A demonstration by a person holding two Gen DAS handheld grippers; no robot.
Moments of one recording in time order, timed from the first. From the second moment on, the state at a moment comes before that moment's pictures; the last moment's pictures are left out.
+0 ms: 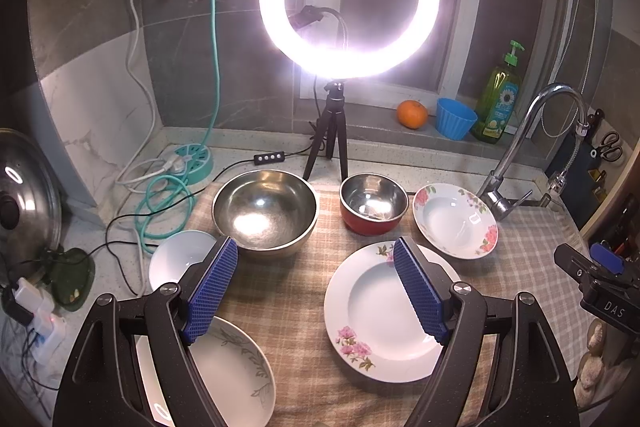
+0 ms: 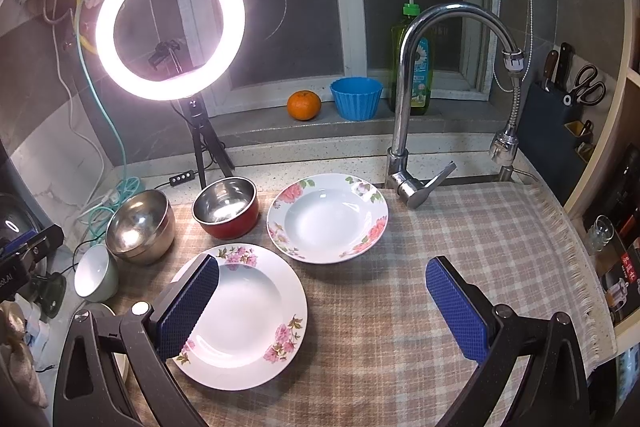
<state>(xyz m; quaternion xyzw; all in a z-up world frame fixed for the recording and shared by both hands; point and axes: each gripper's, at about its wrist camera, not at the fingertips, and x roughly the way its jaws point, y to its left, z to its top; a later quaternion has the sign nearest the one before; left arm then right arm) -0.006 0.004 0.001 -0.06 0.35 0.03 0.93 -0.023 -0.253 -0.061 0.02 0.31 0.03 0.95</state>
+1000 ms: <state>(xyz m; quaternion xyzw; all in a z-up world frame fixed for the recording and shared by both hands) 0.000 -0.001 -0.009 -0.06 0.36 0.03 0.93 -0.013 -0.252 -0.068 0.01 0.33 0.03 0.94</state>
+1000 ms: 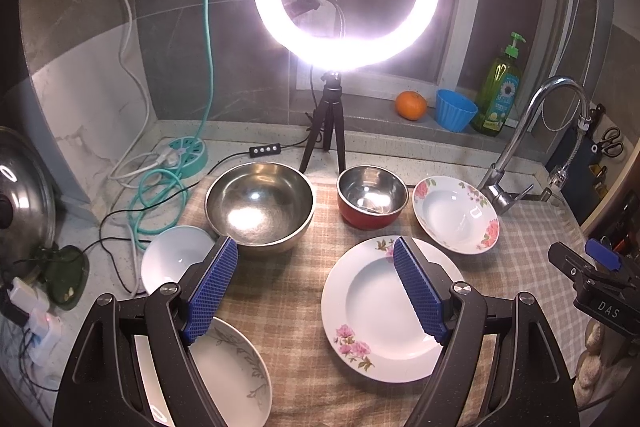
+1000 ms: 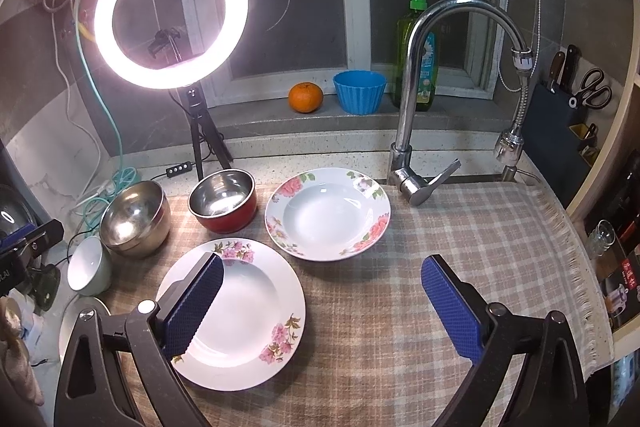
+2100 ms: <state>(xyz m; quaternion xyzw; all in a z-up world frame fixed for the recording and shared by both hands) 0.036 0.009 -0.086 -0.14 0.50 -0.02 0.86 0.027 -0.270 -0.141 0.09 0.44 0.10 0.89</state>
